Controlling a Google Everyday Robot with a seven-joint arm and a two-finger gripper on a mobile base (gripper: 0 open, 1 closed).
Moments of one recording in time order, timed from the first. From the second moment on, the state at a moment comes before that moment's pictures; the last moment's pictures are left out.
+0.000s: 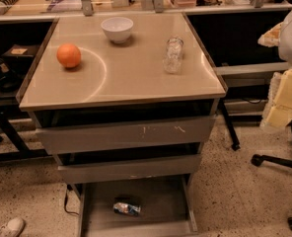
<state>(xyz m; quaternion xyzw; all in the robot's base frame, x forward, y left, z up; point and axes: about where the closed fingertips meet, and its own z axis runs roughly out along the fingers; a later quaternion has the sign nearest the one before) 0.438 -0.217 0.977 -0.60 0.78 -0.03 0.16</state>
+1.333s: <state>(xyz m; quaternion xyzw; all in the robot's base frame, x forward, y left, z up) 0.390 -0.145 0.810 -0.58 0.80 0.08 0.14</state>
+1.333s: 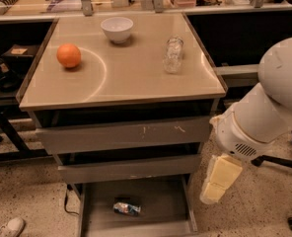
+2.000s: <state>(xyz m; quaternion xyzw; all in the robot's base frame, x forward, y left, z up) 0.386 -0.141 0.804 -0.58 0.80 0.09 0.13</state>
